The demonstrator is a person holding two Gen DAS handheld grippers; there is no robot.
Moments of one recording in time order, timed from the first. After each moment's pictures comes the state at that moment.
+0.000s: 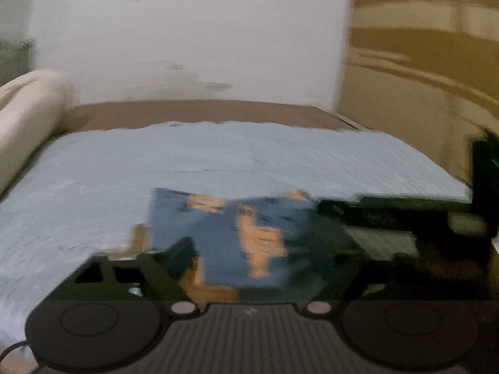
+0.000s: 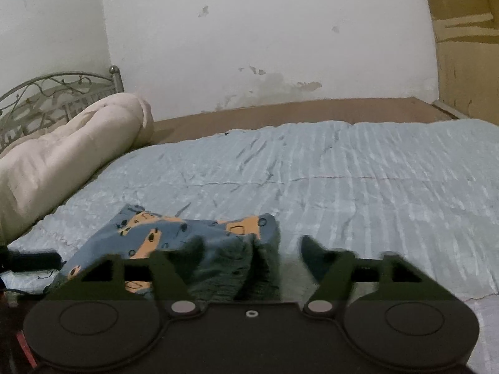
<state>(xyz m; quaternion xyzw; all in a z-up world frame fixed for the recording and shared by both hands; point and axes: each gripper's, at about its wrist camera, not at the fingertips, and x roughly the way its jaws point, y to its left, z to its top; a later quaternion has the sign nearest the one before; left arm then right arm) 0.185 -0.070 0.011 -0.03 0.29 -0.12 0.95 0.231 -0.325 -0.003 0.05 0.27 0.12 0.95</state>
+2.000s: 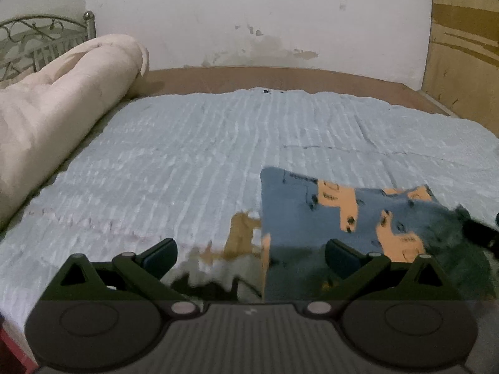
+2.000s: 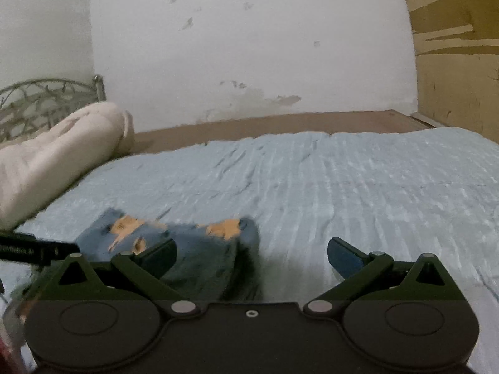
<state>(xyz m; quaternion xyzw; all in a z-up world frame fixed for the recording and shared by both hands) 0.247 -0.029 -0.014 -0.01 0.35 0.01 0.93 0.219 -0.325 -0.020 0.04 0.24 0.08 0.97</state>
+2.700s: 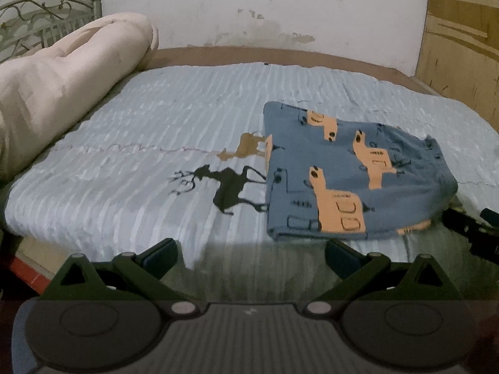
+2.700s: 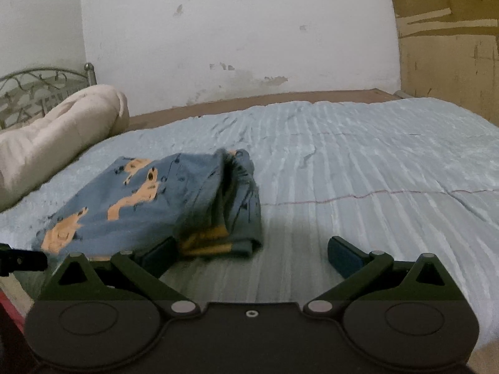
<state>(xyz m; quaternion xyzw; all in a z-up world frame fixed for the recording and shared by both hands) 0.148 -0.019 -0.025 -0.02 0.38 0.01 0.92 0.144 -0.325 -0.046 0.04 0.27 0.05 0.96</state>
